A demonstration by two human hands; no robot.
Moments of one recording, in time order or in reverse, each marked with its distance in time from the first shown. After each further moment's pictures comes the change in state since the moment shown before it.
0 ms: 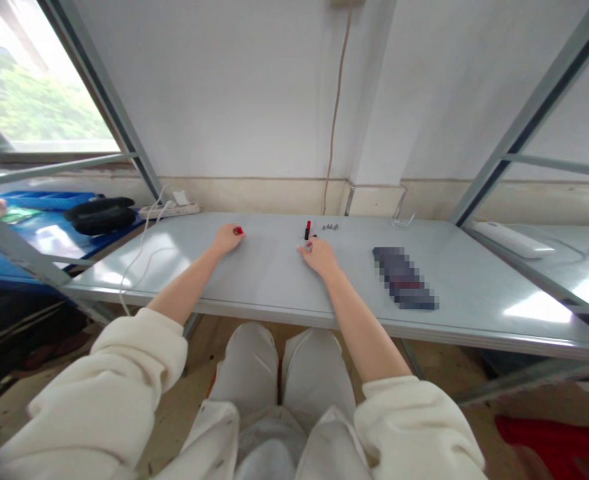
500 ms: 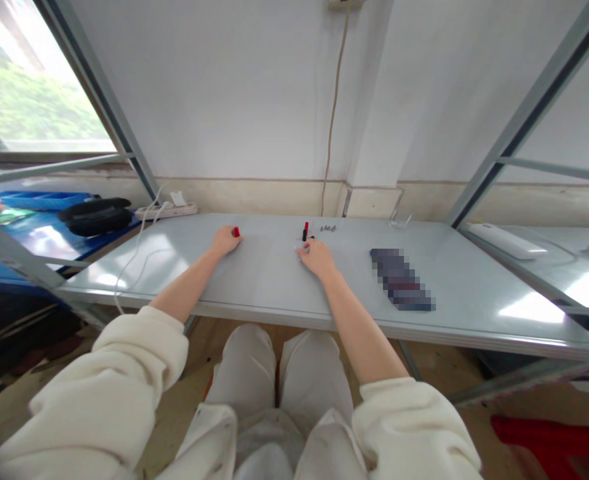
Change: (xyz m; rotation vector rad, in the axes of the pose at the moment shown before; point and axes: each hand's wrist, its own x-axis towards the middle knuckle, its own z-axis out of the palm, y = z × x) left_hand 0.003 -0.002 0.004 0.058 -0.011 -0.081; right_hand -0.001 -0.001 0.000 0.015 -0.001 -0.009
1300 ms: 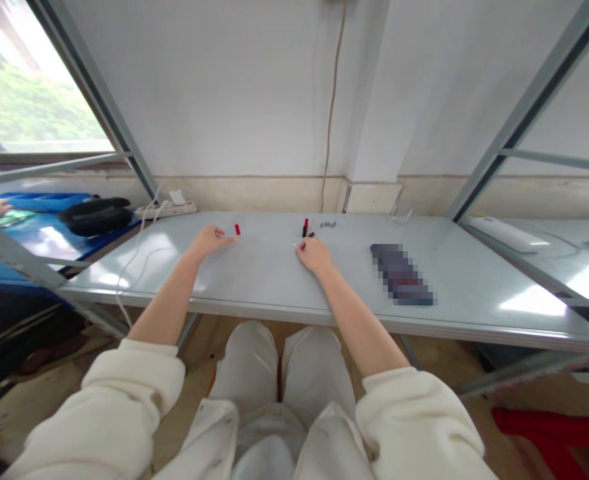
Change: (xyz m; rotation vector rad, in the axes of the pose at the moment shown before) left_hand -0.037 -0.017 -0.039 -0.181 -0.035 -0.123; right_hand -0.002 -0.012 0.000 -0.078 -0.050 0.013
